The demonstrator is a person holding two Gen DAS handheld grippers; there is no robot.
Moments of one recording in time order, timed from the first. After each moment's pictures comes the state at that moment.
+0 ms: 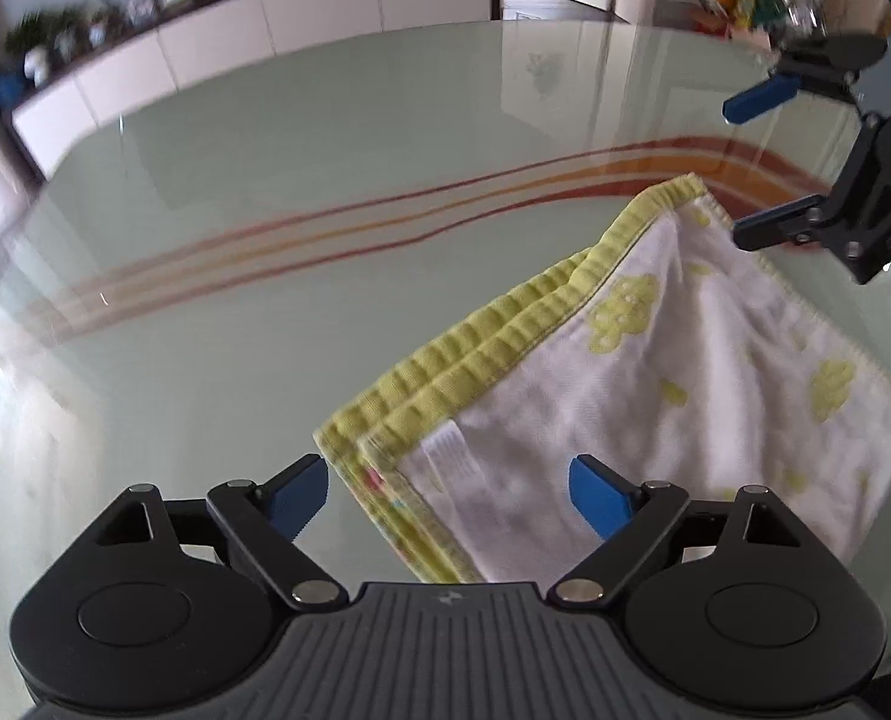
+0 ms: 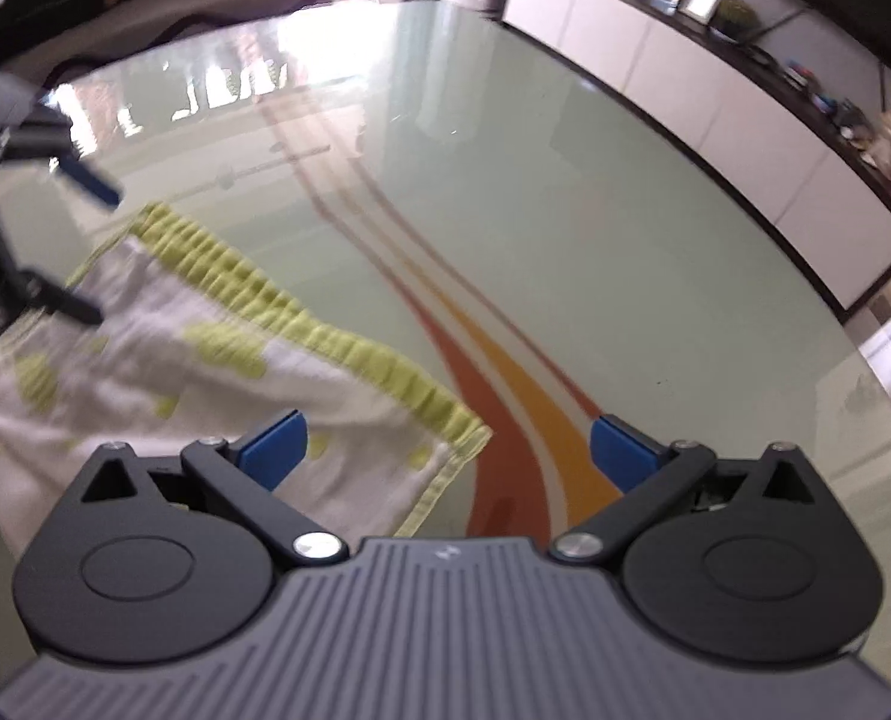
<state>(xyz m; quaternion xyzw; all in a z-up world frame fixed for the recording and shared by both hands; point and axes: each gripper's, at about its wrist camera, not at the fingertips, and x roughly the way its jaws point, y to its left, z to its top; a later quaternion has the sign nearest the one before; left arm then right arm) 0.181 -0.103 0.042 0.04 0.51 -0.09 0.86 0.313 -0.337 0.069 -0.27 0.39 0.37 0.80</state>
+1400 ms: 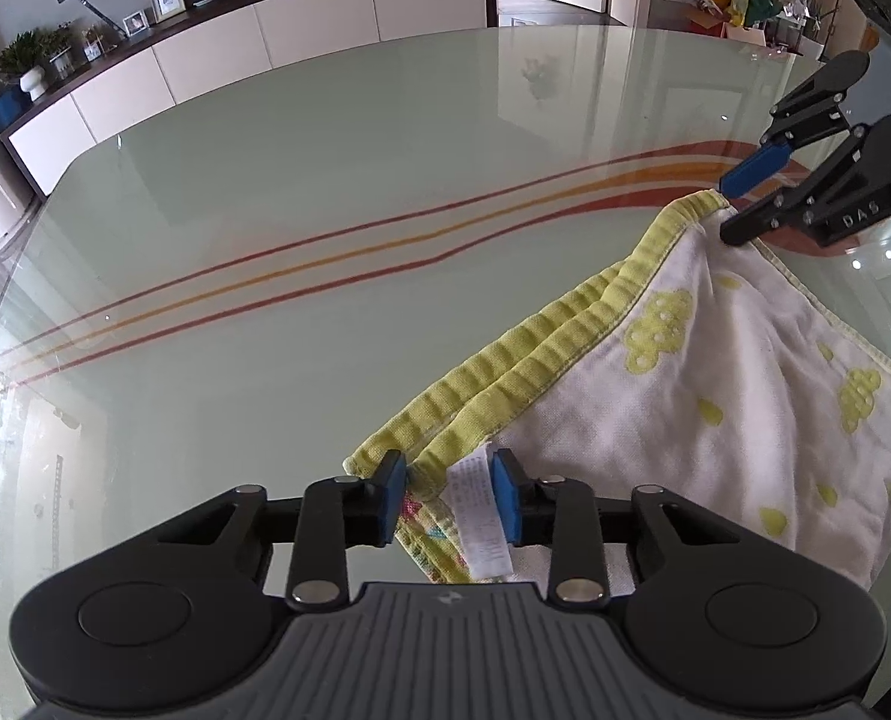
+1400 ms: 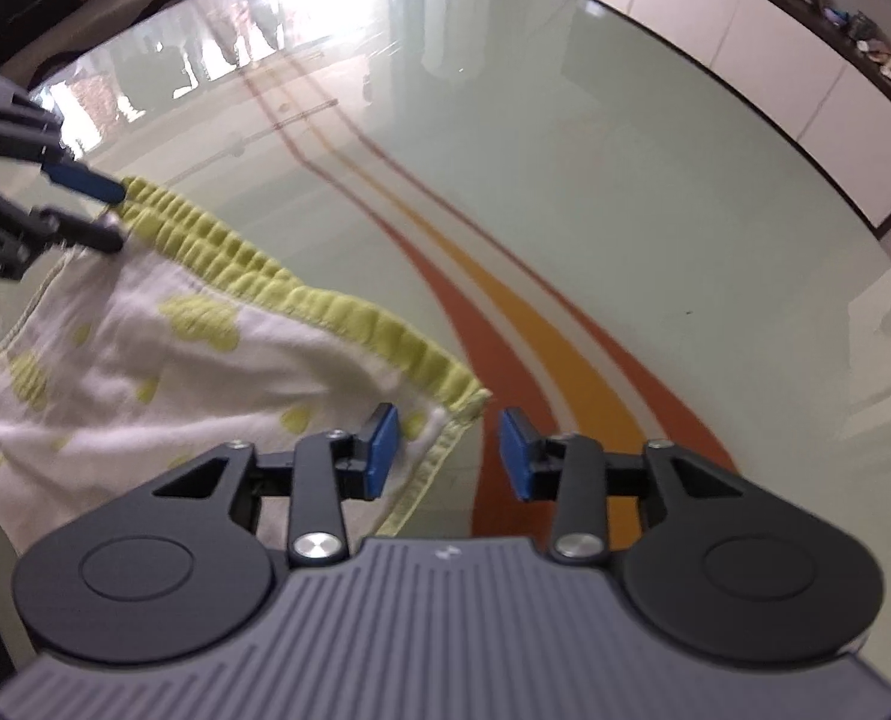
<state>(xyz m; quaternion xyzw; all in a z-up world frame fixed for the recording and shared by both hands) 0.187 -0.105 0.039 0.10 0.49 -0.09 0.86 0.323 -0.336 0.047 -0.26 0.46 0.39 0.76</state>
